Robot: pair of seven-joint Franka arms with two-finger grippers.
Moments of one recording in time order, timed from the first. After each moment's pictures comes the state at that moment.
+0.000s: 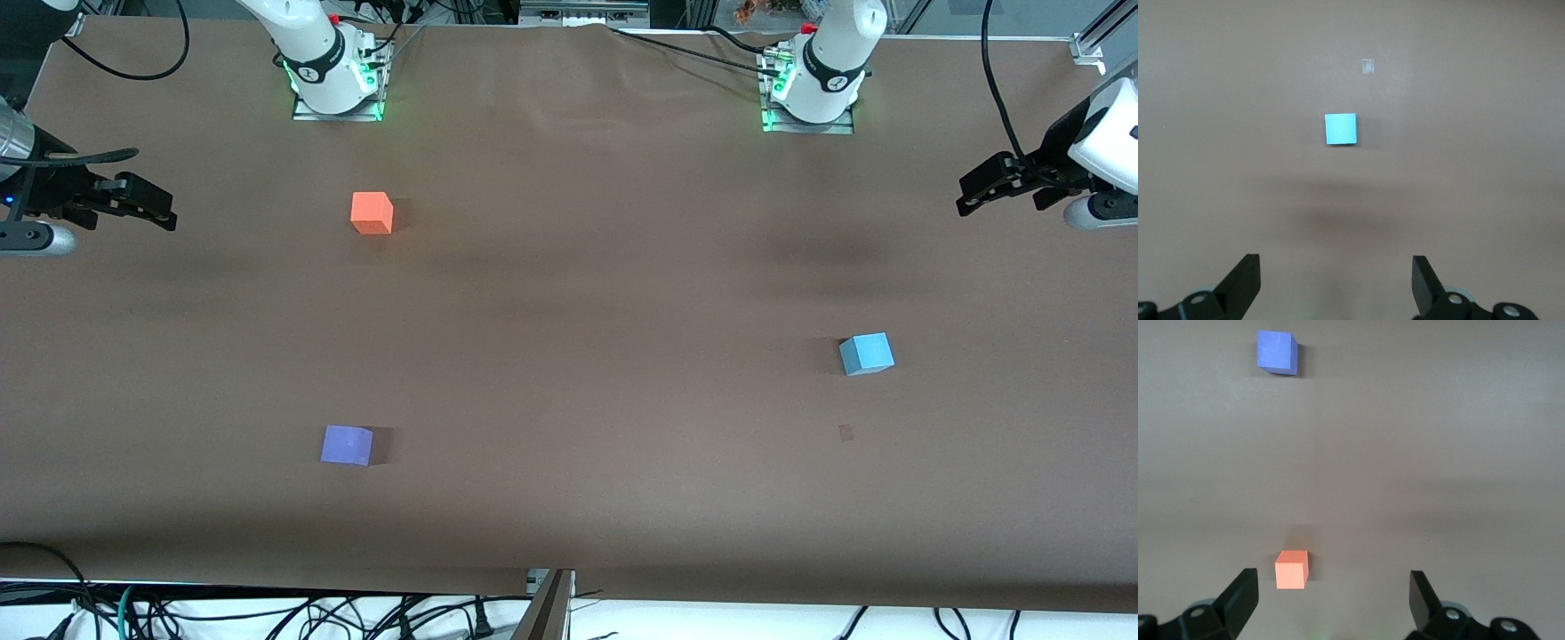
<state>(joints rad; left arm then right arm) -0.05 -0.06 0.04 -1.68 0.00 1.56 -0.14 0.04 0.07 0.00 -1.53 -0.03 1.52 0.03</state>
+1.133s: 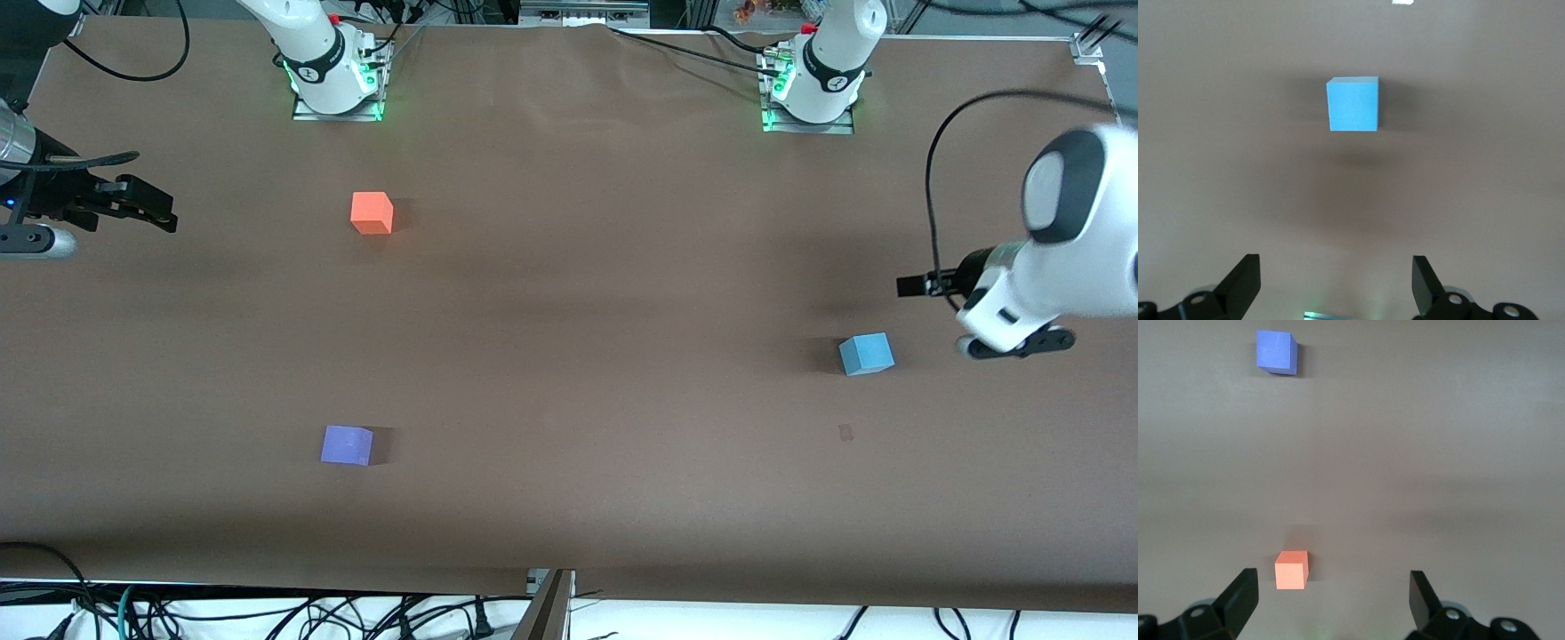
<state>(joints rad) -0.03 0.36 0.05 -1.59 0.03 1.58 -0.13 0.04 0.08 0.00 -1.52 -0.03 1.52 0.03</state>
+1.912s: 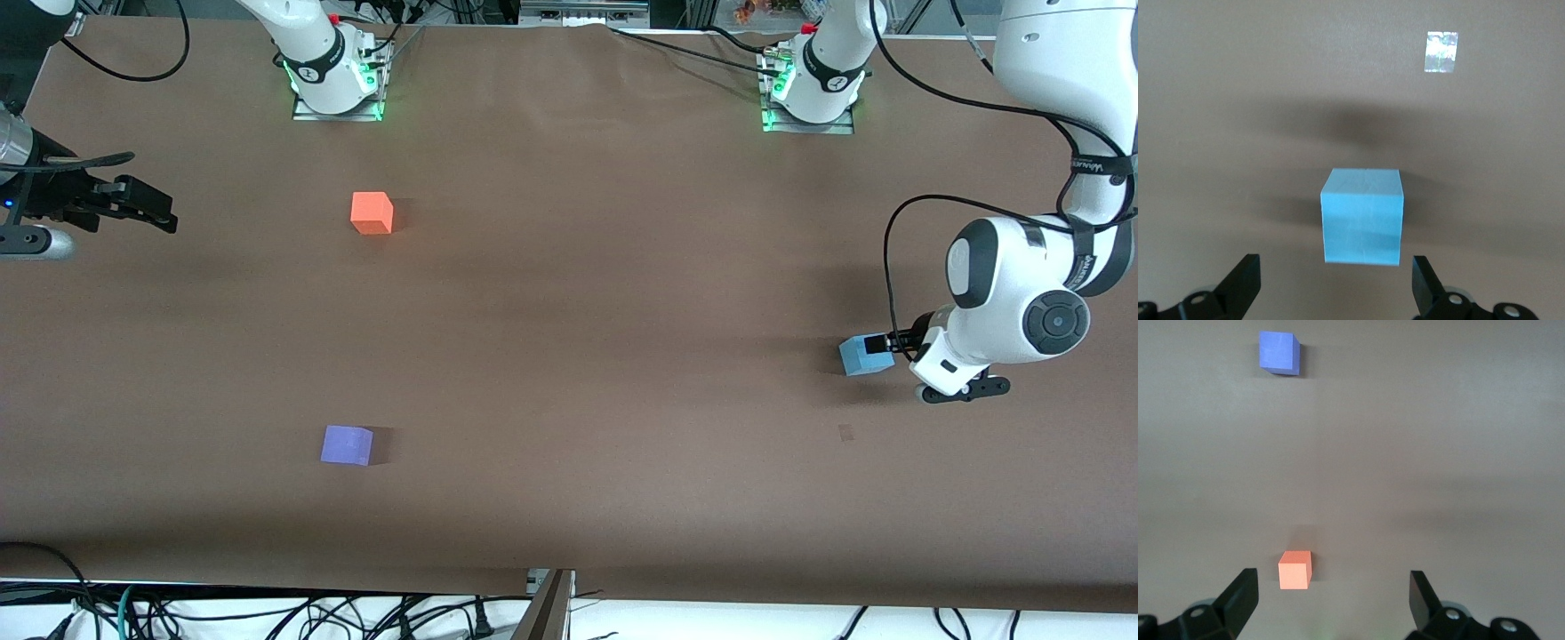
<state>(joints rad) 0.00 0.50 0.05 -1.78 0.03 2.08 -0.13 0.04 0.08 -0.01 -1.52 -0.01 1.52 0.03</state>
